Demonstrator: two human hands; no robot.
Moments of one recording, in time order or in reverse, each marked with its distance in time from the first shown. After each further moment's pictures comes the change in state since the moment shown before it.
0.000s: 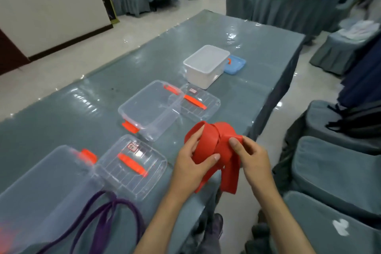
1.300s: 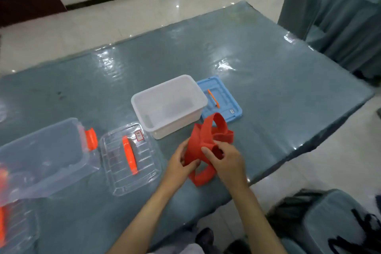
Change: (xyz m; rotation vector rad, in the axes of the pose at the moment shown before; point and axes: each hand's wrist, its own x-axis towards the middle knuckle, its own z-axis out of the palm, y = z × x) left_hand 0.504 -0.093 0.268 0.018 0.310 -0.324; right_hand 0.598 0.109 -0.175 -0.684 -0.391 -0.142
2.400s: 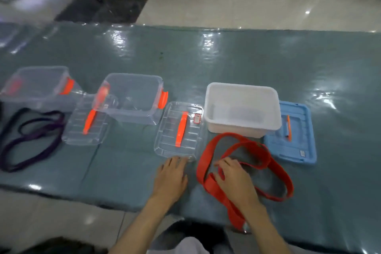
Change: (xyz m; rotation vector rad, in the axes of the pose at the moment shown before) left_hand -0.080 -0.045 -0.027 1.041 0.382 -0.469; right_hand 0.030 -0.003 0.050 -0.323 -0.694 -0.687
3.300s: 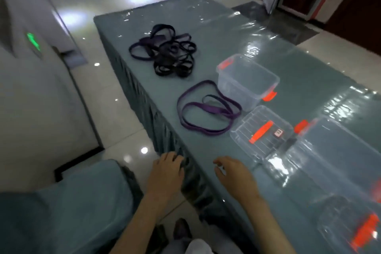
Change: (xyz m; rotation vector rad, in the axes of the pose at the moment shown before) left_hand -0.243 -0.489 -0.016 -0.350 0.404 -0.697; right_hand 0.087 -0.516 0.246 -0.129 -0.495 -0.581
